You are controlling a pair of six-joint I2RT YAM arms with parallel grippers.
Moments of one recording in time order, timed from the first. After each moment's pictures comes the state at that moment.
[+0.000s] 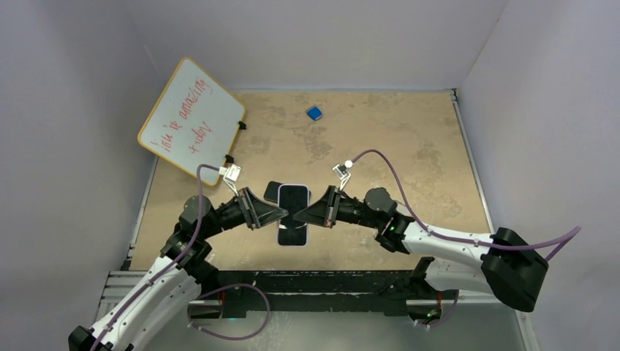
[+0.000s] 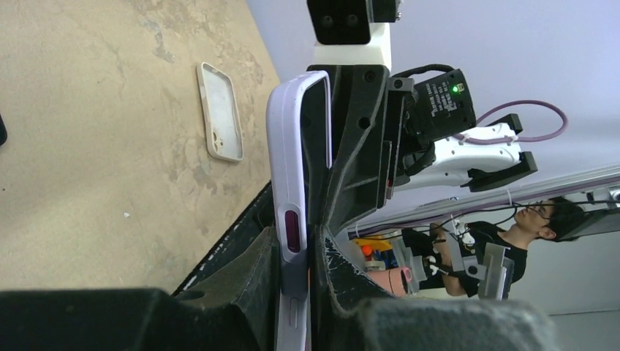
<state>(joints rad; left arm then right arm) -0.53 0.48 0.33 0.09 0.57 -1.07 0.94 1.15 0.45 0.68 -0.39 1.19</state>
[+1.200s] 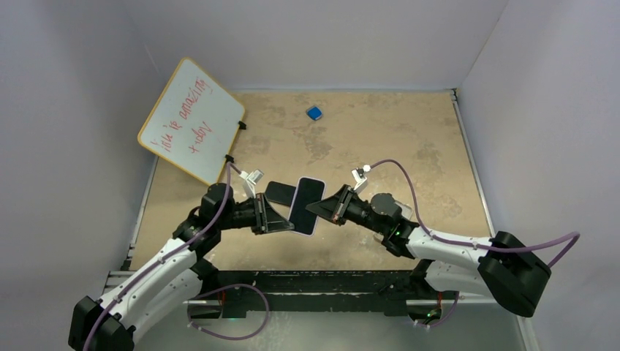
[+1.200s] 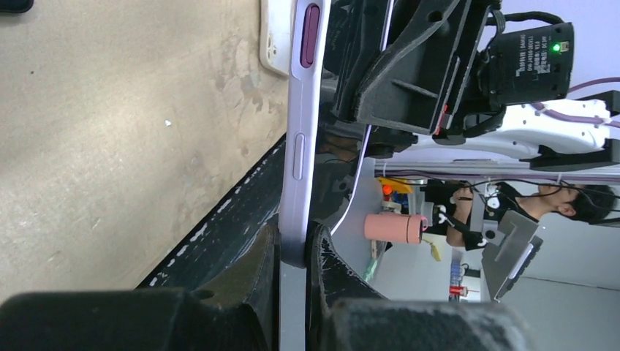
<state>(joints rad) -0.54 0.70 0.37 -0.06 0.68 -0.98 0.88 1.12 0.32 0.71 -0.20 1.30</state>
